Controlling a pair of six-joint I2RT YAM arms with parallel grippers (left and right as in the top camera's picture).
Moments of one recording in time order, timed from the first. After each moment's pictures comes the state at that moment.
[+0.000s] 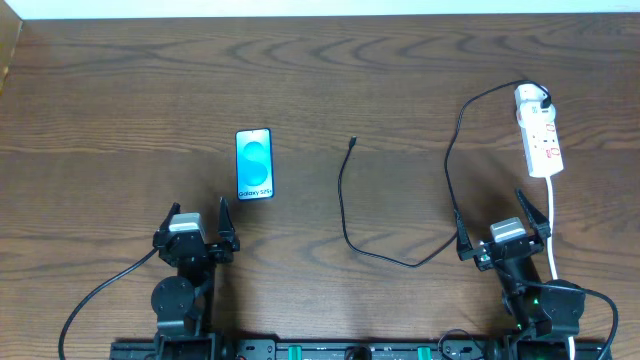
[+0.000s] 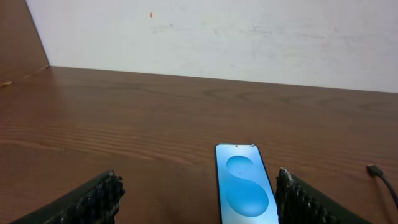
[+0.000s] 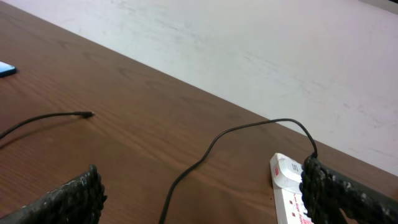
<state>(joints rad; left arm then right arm) 0.03 0.02 0.01 -0.11 -0.02 -0.04 -0.02 0.01 0.01 -0.05 -0.29 -0.35</state>
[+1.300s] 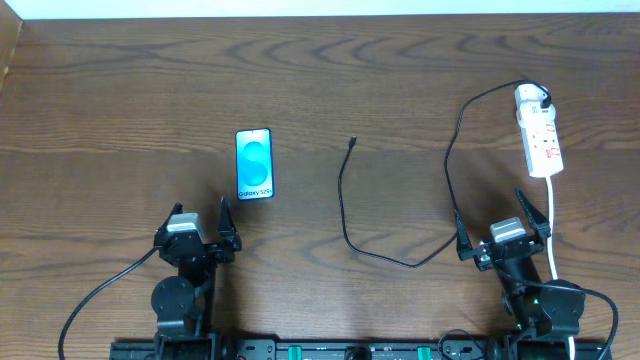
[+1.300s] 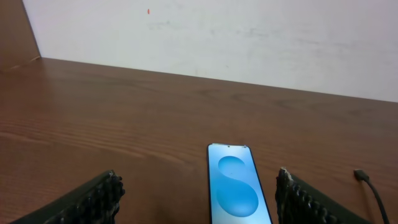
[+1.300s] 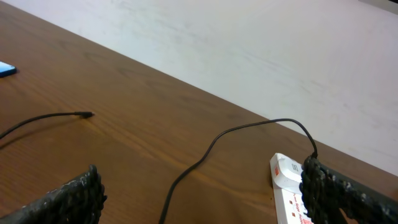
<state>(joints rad) 0.03 0.02 0.01 -0.11 -0.01 -0.10 -0.02 0.01 0.01 -0.05 -0.29 -0.35</state>
